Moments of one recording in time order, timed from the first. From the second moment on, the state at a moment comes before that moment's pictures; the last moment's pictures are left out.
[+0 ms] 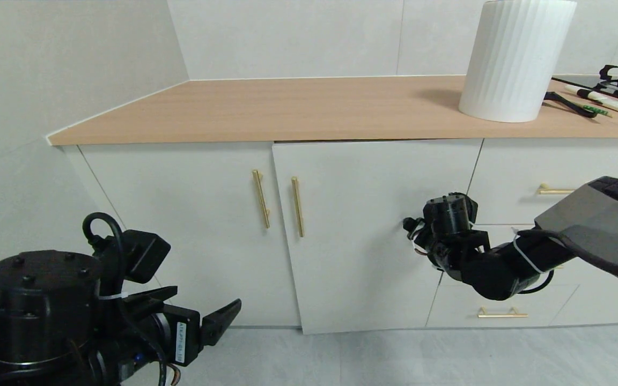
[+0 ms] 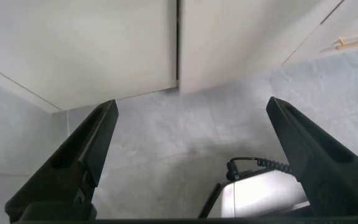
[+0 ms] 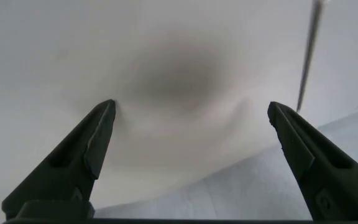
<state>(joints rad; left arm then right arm) -0.60 1.34 -0.44 -0.39 0.30 -0.20 0.44 2.22 -1.12 -0.68 -0.48 0.76</state>
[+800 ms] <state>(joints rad) -0.60 1.34 -0.44 -0.39 0.30 -0.20 0.40 2.24 -1.13 -0.68 -0.52 0.77</state>
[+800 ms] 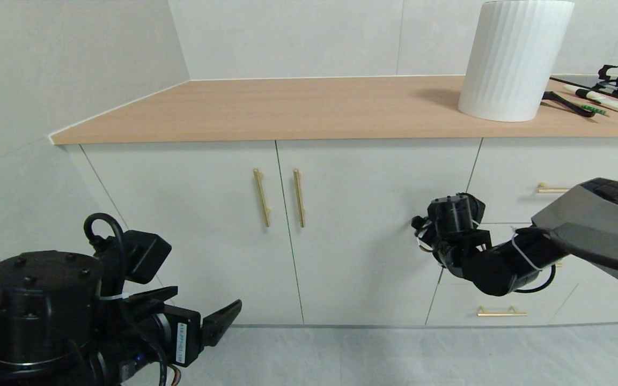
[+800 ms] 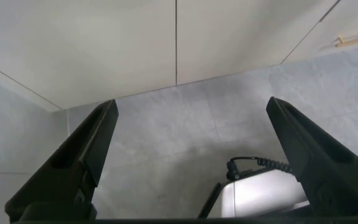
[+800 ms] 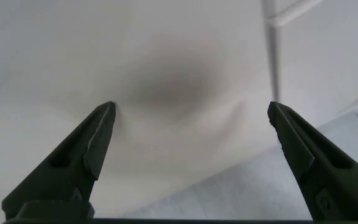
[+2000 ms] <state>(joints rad) -0.37 0.49 -0.19 -0.09 0.32 -0.24 0.35 0.76 -0.20 -0.47 -0.37 0.22</state>
